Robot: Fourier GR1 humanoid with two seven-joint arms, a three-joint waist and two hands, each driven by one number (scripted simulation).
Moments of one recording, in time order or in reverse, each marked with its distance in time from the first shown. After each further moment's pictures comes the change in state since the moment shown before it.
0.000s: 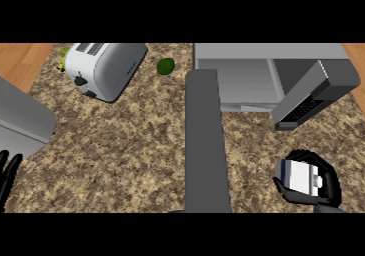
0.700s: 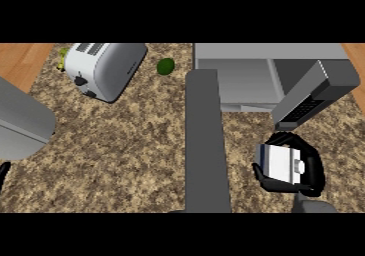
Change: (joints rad) left arm 0.032 0.025 0.070 0.021 0.088 -0.067 -0.001; right arm 0.055 0.130 0.130 -0.446 0.006 -0.131 0.275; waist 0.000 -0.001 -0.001
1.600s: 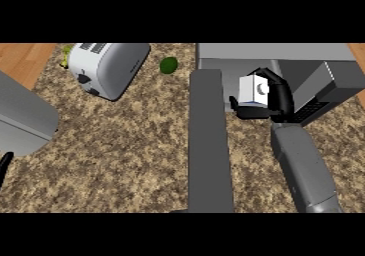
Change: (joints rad) left arm -0.079 0.014 0.038 0.079 -0.009 -0.007 0.008; right arm -0.569 -0.033 -0.085 0.464 0.117 -0.207 0.156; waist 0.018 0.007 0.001
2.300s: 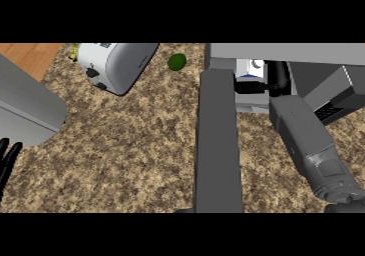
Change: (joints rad) left arm -0.067 0.018 -0.010 0.043 0.004 -0.028 0.002; right arm -0.354 -0.087 -0.104 0.526 0.045 -0.108 -0.189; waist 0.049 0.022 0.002
